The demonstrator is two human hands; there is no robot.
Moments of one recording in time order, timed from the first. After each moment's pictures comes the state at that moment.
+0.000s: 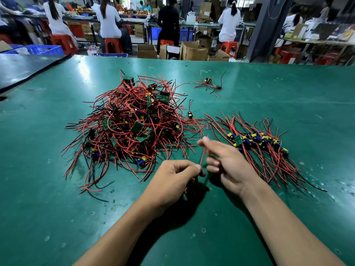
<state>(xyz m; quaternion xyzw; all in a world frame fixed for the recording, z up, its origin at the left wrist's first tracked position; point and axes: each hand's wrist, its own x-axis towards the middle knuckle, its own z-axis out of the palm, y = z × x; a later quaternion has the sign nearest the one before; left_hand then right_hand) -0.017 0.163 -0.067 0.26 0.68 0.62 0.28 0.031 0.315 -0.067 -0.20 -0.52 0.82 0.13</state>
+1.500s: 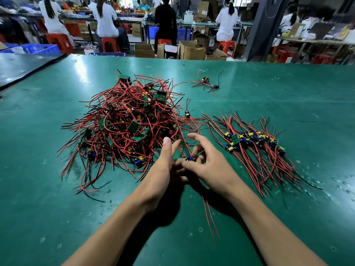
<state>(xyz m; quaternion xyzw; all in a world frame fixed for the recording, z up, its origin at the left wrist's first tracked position) -0.031 0.168 -0.075 0.20 0.53 0.73 0.39 0.034 0.299 -0.076 -0.14 -0.80 0.56 0.17</state>
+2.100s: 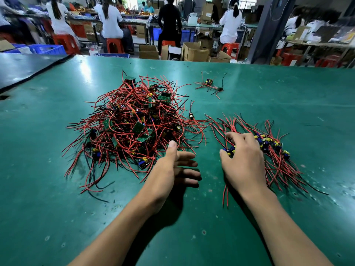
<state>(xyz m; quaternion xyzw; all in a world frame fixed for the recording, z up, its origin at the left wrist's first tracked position) -0.029 0.172 -0.072 0.14 0.57 0.73 0.34 0.045 0.336 -0.073 -0.32 -0.88 0.16 0.30</state>
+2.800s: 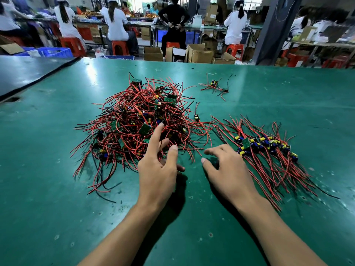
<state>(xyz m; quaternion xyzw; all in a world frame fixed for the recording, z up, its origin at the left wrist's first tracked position) -0.038 0.156 -0.076 0.18 0.68 0.71 -0.01 0.037 0.309 -0.083 -0.21 -0.92 0.23 0.23</state>
